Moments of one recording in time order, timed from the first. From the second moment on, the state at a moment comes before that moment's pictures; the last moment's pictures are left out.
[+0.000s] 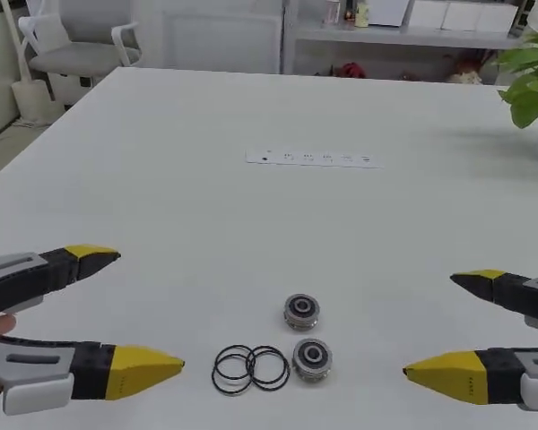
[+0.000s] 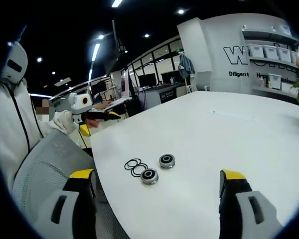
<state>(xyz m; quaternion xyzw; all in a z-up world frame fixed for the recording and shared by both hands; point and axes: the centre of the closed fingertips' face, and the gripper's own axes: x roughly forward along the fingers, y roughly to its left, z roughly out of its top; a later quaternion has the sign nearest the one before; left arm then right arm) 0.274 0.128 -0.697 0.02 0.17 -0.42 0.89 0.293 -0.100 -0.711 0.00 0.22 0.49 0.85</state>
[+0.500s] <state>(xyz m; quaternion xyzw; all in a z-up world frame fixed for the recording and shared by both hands) 0.263 0.149 -0.715 0.01 0.20 -0.39 0.90 0.280 -0.106 -0.744 -0.01 0.28 0.48 0.83</state>
